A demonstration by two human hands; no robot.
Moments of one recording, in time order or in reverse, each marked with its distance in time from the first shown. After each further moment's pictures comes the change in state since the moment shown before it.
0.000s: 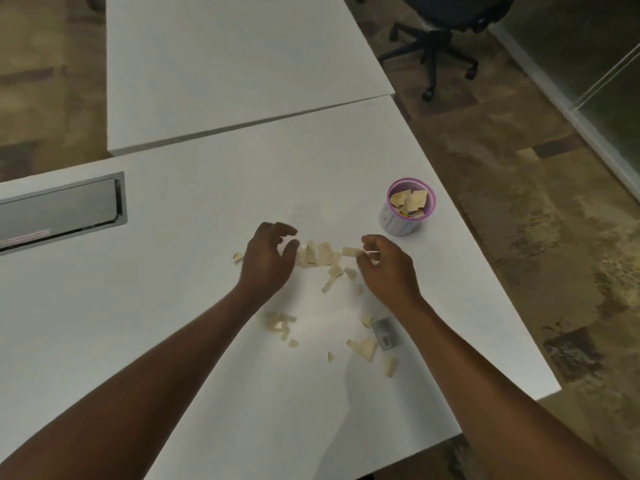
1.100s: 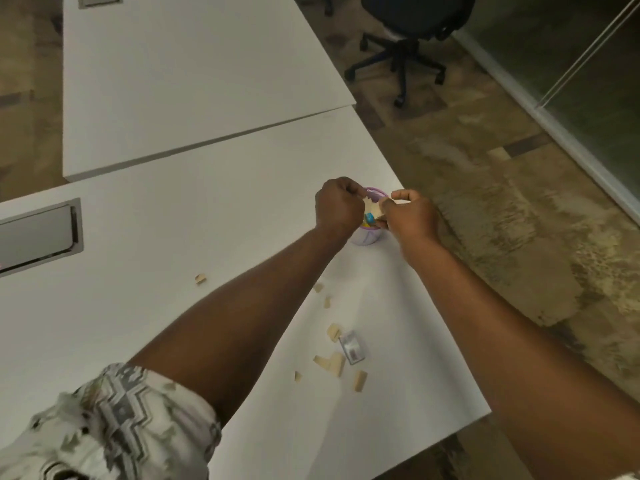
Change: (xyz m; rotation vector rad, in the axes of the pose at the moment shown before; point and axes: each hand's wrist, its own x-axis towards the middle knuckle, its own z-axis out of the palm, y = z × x) left_hand 0.077 0.171 0.103 -0.326 -0.069 -0.157; right_hand 0.104 0.015 -0.084 0.417 0.309 0.284
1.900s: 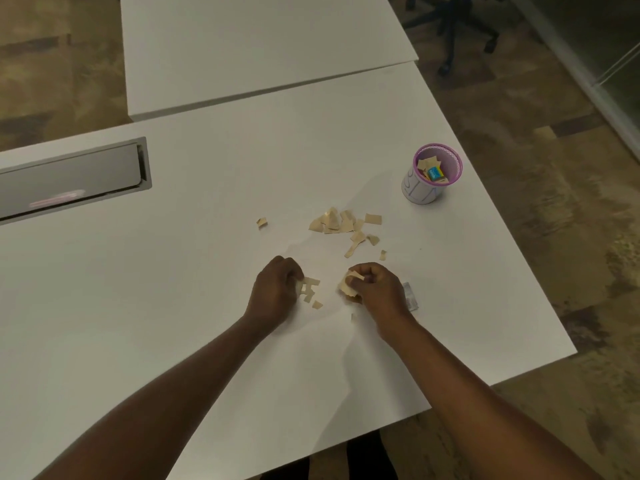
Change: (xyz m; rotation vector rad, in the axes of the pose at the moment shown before) left_hand -0.144 -0.224 -0.168 0.381 -0.085 0.067; right_hand -0.202 0.119 0.077 0.124 -0.370 0.245
